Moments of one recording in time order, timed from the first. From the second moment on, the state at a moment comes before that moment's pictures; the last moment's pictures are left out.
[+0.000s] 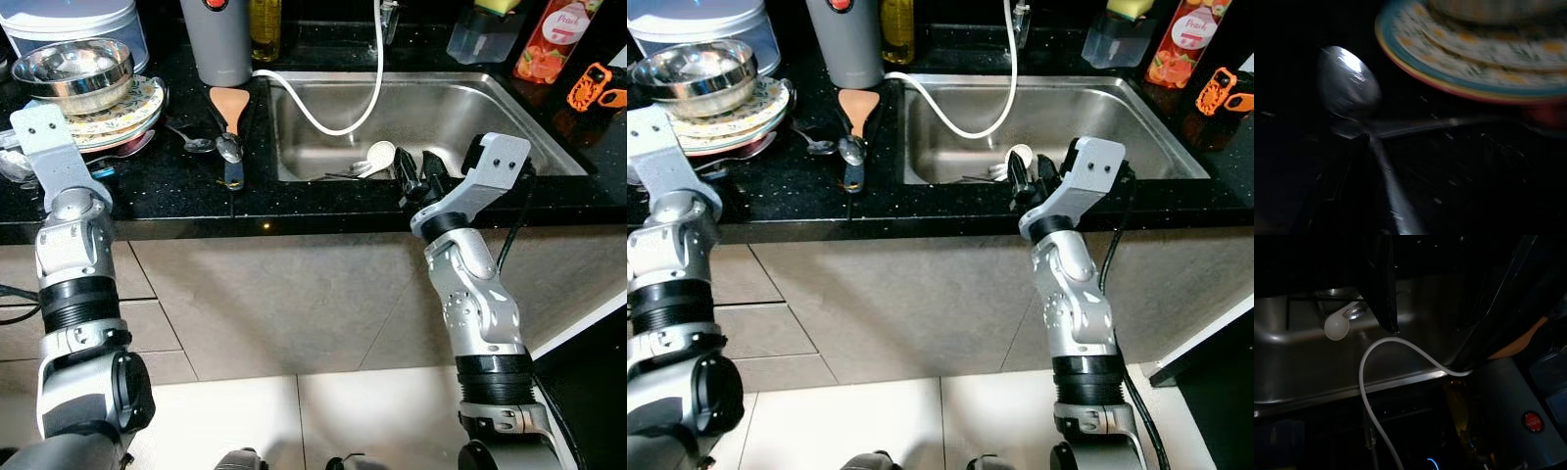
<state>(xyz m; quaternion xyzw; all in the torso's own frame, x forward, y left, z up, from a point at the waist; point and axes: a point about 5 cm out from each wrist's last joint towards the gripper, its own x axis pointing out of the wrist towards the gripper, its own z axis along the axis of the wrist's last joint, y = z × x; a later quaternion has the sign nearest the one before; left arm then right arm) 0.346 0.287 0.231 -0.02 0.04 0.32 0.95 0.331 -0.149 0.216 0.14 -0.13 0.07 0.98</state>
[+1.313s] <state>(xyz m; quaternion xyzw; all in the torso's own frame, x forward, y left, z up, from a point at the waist) 0.327 0.304 0.211 -0.10 0.08 0.37 0.92 0.333 -0.145 0.219 0.14 -0.13 0.08 0.98</state>
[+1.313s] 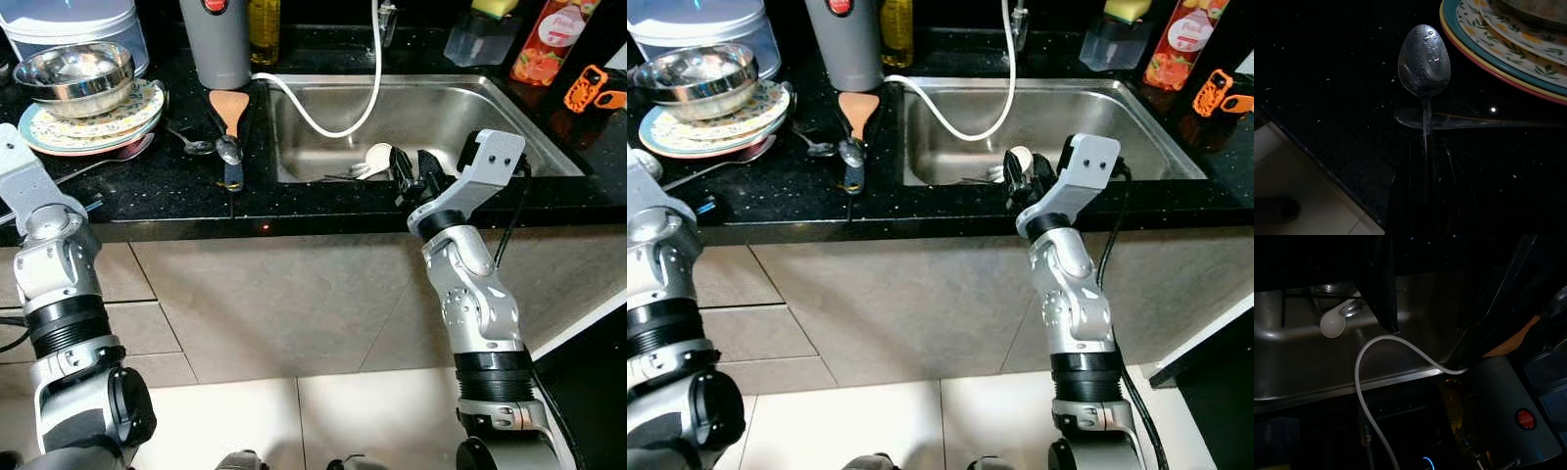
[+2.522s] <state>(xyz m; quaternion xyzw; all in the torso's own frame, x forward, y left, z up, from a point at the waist) 0.329 0.300 0.218 -0.05 0.07 0.38 0.92 0.335 -0.142 0.224 0.14 -0.13 0.09 0.98</state>
